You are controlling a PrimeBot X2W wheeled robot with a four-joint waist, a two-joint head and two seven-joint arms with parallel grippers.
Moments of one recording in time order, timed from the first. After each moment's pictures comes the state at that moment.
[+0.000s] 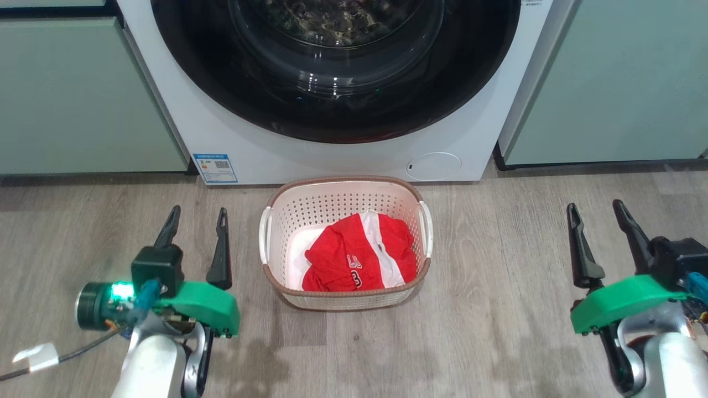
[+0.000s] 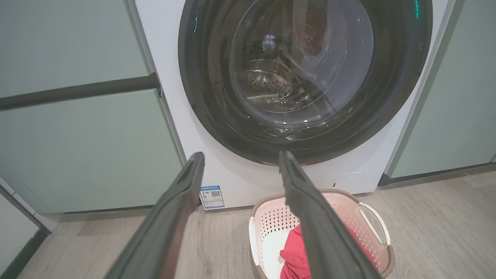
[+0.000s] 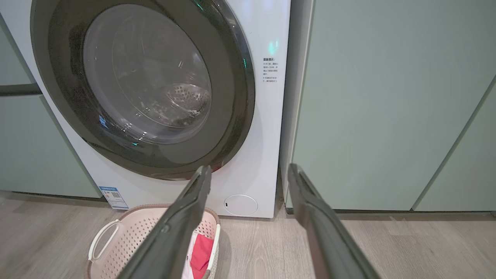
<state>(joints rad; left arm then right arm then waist) -0.15 0.13 -0.20 0.20 -0.14 0.13 -0.19 -0.06 -0.05 -0.15 0.10 0.10 0.13 -0.07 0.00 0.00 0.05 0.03</state>
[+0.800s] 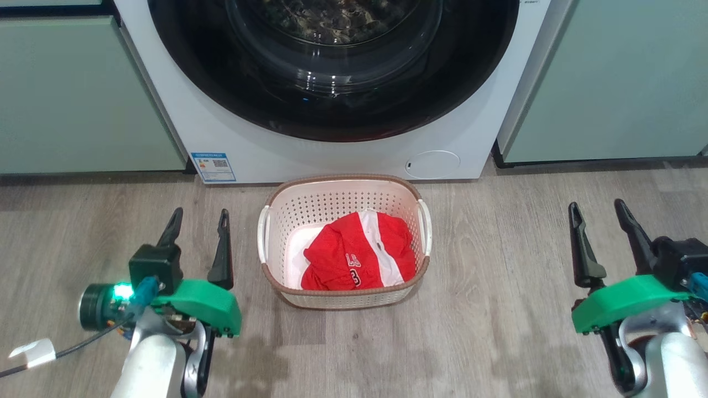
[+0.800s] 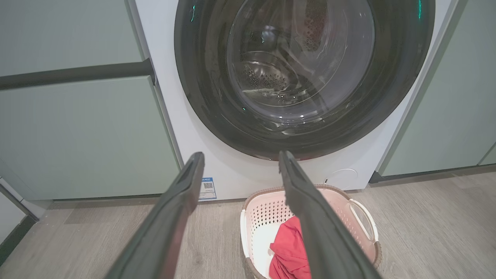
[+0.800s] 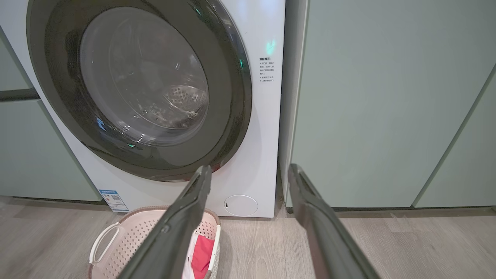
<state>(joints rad) -0.15 0.13 -0.20 0.19 -0.18 0.12 -0.16 -0.06 -0.05 -0.15 0.10 0.12 0.13 -0.07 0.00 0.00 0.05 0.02</state>
